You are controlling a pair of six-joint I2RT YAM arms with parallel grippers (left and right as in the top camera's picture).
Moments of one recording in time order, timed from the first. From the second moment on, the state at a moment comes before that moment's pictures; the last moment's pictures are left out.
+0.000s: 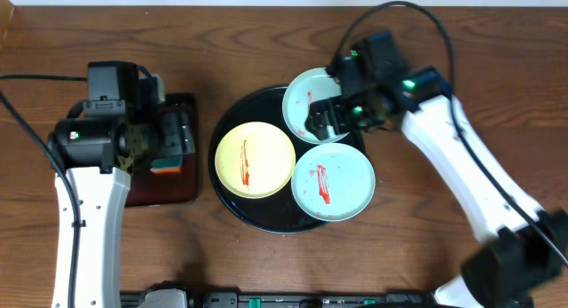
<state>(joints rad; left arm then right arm) 0.05 1.30 1.39 -1.23 0.06 -0.13 0.45 1.74 1.58 -1.00 -0.34 0.18</state>
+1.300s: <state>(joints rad) 0.19 1.54 1.39 -1.25 -0.06 -0.18 0.73 2.15 1.68 -0.92 -0.05 0.55</state>
